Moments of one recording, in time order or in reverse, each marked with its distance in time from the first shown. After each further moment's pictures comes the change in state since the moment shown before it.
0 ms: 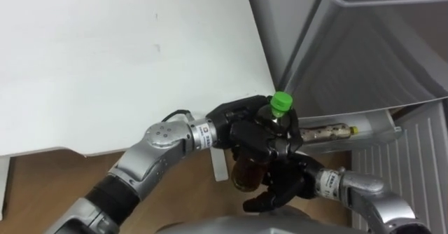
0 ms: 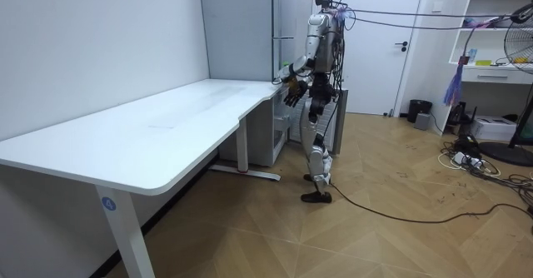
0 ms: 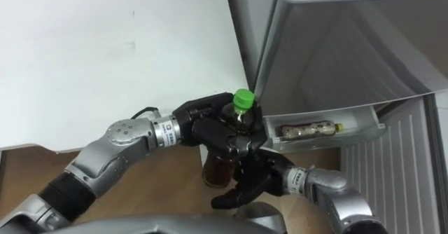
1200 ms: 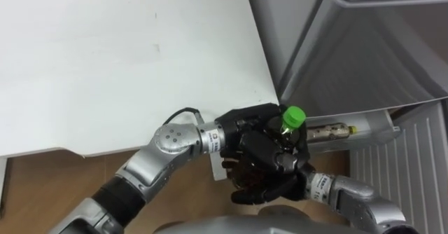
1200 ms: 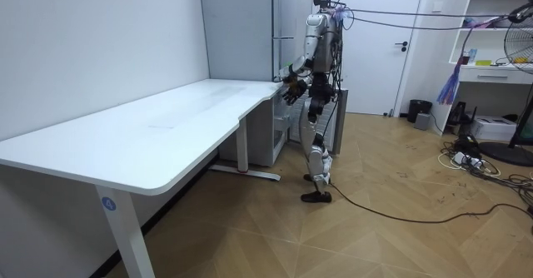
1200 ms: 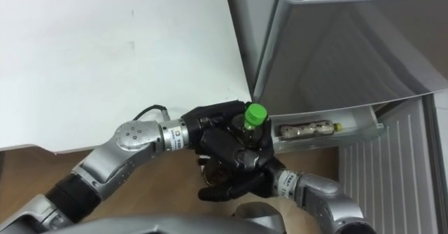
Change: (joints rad) left arm -0.007 -0.021 -0.055 0.001 0.130 -0.071 0.002; right arm -0.006 0.036 0.097 0.049 0.288 0.009 -0.070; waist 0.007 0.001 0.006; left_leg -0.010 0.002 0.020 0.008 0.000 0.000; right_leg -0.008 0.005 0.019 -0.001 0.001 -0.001
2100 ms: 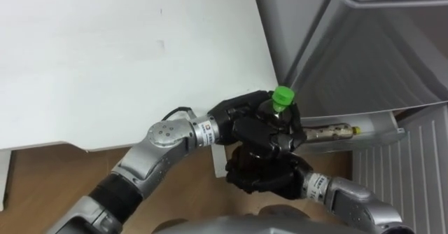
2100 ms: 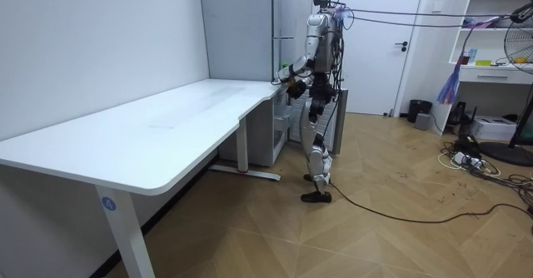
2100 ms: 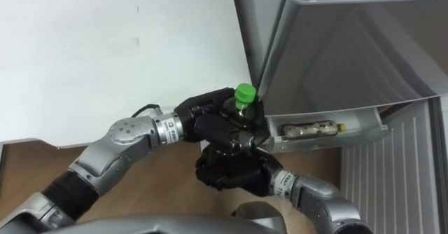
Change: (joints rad) left arm -0.002 0.001 0.047 0.022 -0.128 0.030 0.034; right arm 0.000 0.000 0.049 0.001 0.085 -0.016 -0.021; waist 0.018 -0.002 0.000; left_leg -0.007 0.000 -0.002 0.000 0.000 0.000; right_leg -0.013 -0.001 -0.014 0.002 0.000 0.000
